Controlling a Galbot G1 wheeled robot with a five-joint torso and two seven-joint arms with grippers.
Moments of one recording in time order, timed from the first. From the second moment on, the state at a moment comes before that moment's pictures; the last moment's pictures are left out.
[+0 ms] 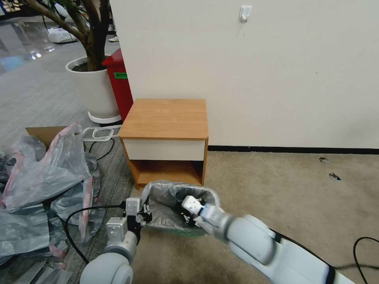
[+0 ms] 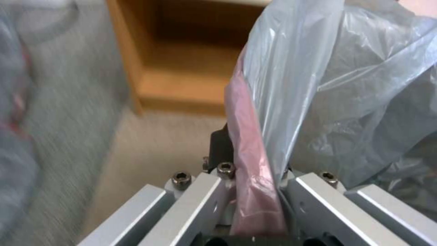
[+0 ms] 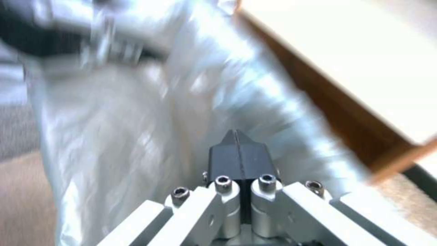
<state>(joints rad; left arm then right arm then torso) 1.62 -1.38 -0.45 -2.22 -0.37 0.56 -0.19 -1.09 0.93 -0.17 2.20 0.17 -0.62 -0.10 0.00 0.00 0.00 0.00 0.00</state>
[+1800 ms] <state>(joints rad) 1.60 -1.32 -0.47 -2.11 -0.54 0.62 -0.05 -1.52 1.34 0.23 2.19 0.13 -0.22 -0.07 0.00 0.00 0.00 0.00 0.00</state>
